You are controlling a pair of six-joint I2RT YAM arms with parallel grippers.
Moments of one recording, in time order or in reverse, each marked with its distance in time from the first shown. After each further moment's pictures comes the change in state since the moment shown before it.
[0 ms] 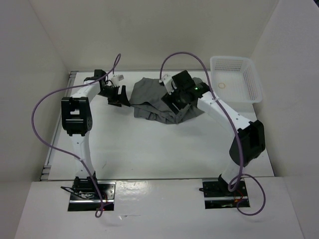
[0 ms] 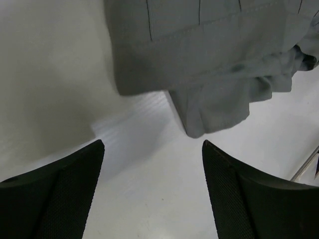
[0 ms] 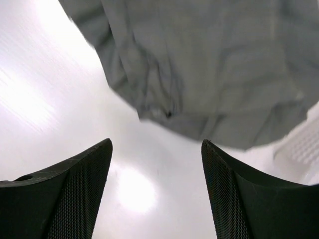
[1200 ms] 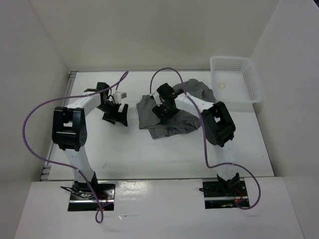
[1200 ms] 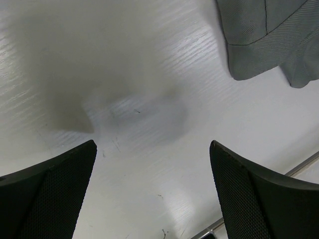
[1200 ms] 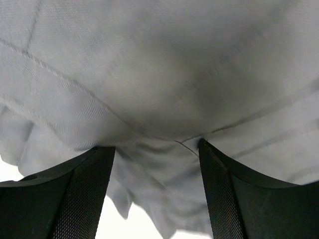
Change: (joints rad) left arm -0.075 -0.311 -0.406 -0.035 -0.224 0.078; right arm 0.013 0.364 -0.030 0.086 -0.044 0.114
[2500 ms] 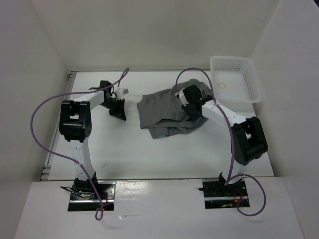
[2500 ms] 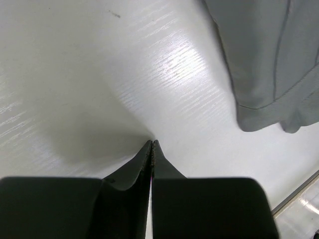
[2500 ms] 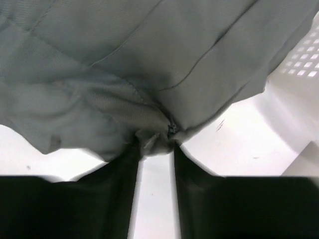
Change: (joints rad) left arm 0.007 0.182 0.119 0.112 0.079 -0.052; right arm -0.148 -0.405 -0.376 0.089 0.308 -0.145
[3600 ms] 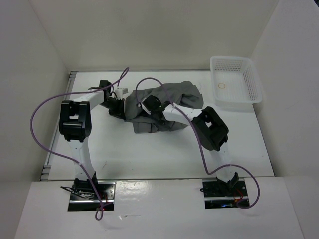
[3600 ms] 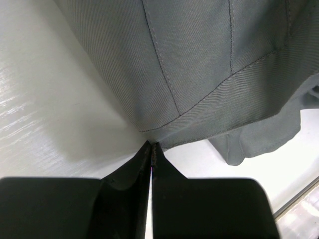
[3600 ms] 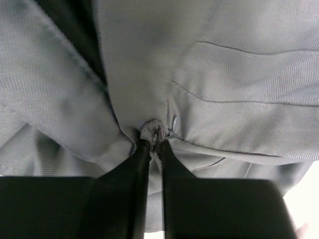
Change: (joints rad) left arm 0.000 0.001 0.009 0.000 -0.016 0.000; right arm 0.338 0.440 0.322 0.069 0.090 0.049
